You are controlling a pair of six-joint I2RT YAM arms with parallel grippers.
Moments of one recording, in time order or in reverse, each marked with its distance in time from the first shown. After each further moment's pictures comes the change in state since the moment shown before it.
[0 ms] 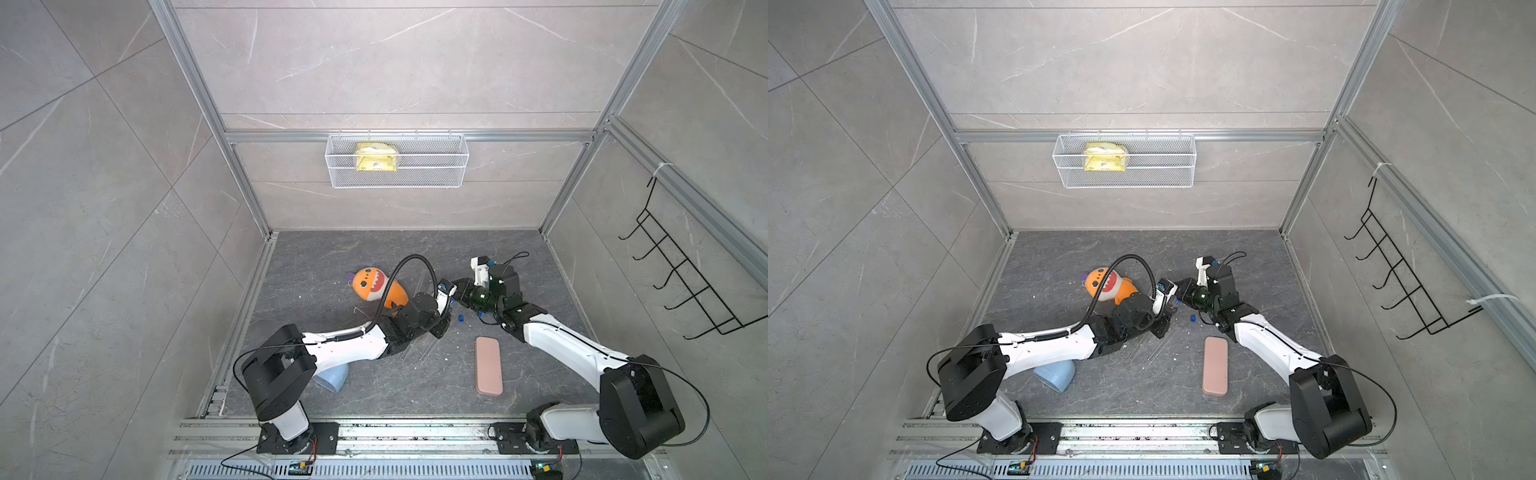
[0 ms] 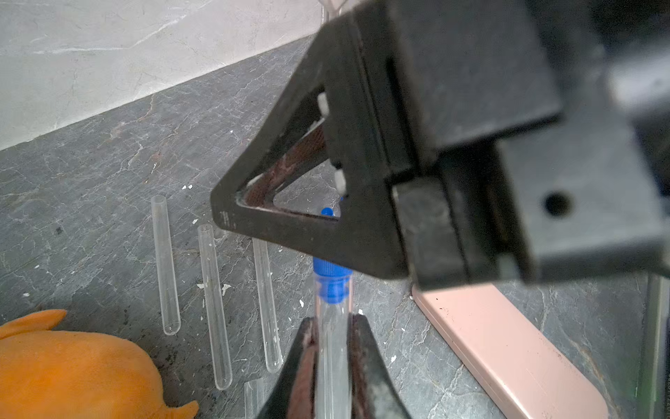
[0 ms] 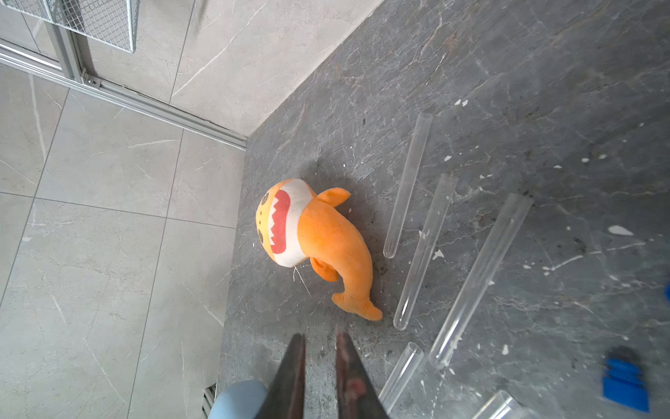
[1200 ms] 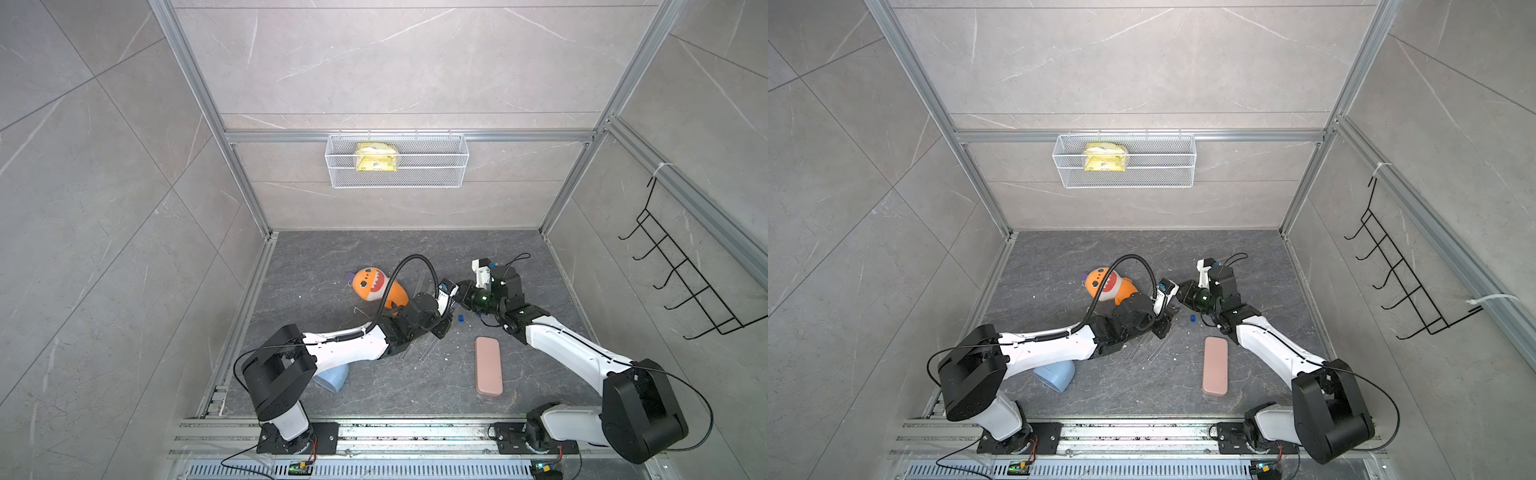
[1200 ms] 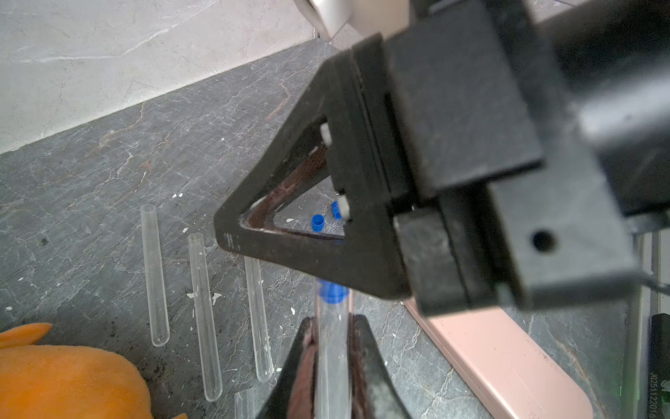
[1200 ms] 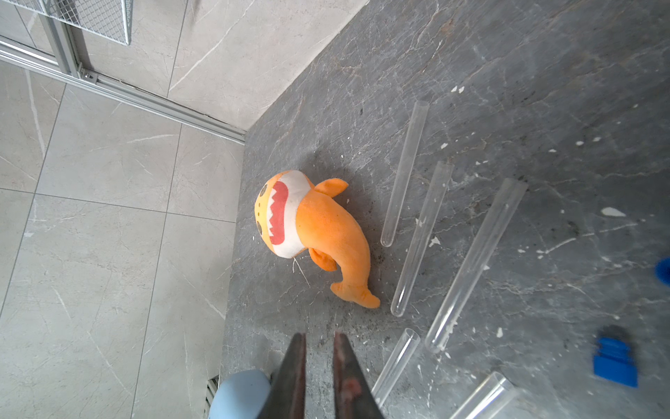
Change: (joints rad) left arm -0.002 0.002 0.000 0.021 0.008 0.000; right arm -0.008 -0.022 -0.015 -0.024 -0.019 0.001
